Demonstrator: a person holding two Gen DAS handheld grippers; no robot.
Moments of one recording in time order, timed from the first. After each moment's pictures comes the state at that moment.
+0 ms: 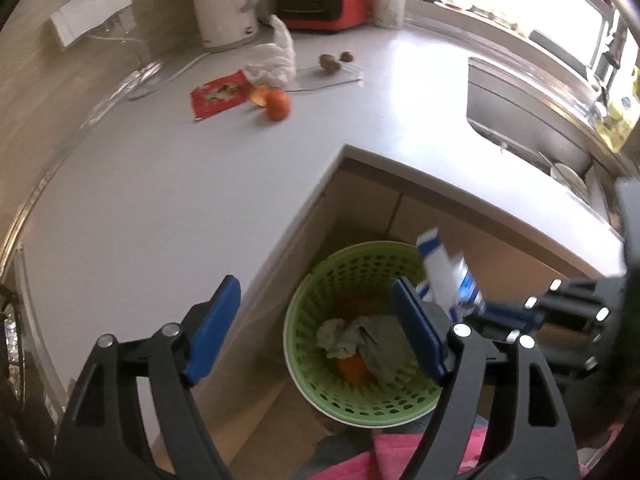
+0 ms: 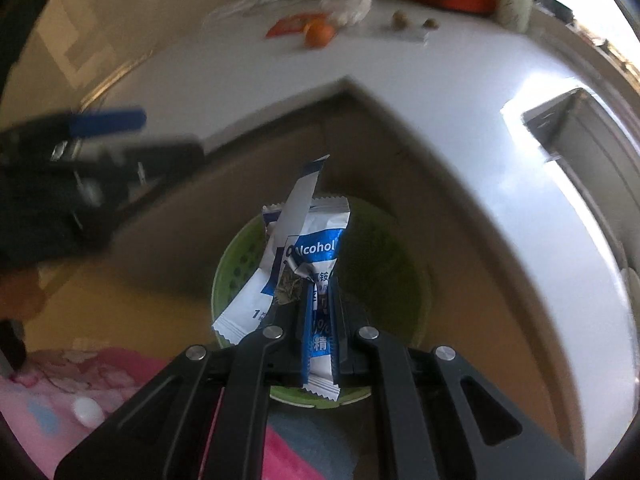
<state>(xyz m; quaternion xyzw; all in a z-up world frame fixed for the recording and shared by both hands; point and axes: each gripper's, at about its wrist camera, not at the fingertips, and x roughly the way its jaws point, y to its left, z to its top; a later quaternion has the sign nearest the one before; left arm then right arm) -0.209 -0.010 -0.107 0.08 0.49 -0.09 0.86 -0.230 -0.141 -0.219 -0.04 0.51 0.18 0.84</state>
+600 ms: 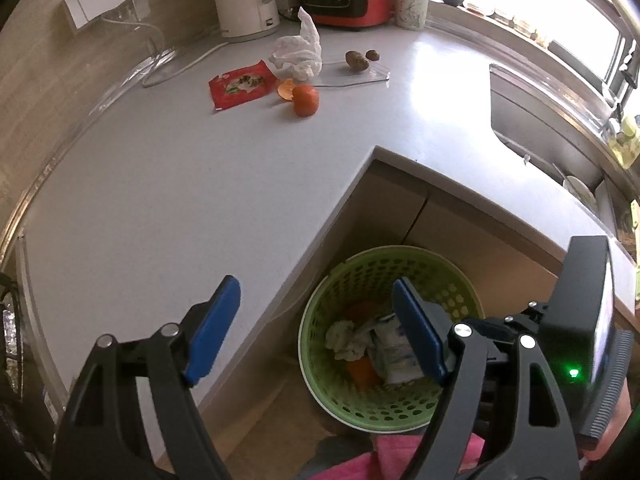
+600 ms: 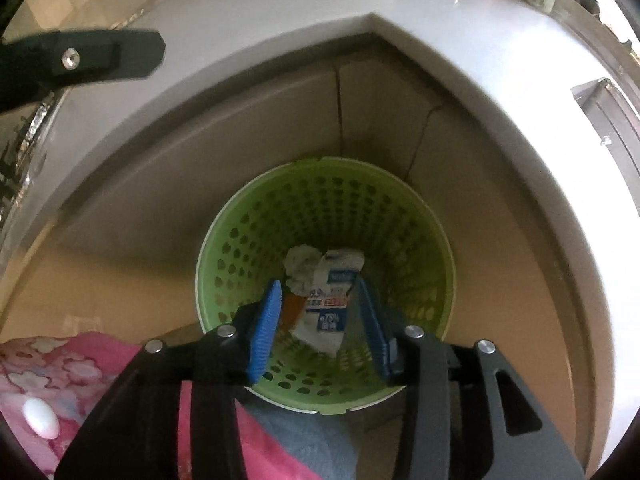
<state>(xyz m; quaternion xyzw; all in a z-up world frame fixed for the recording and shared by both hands) -0.195 0.004 -0.110 0.06 0.50 -0.07 0.86 -0.210 -0.119 -0.254 -0.07 0.55 0.17 0.82</state>
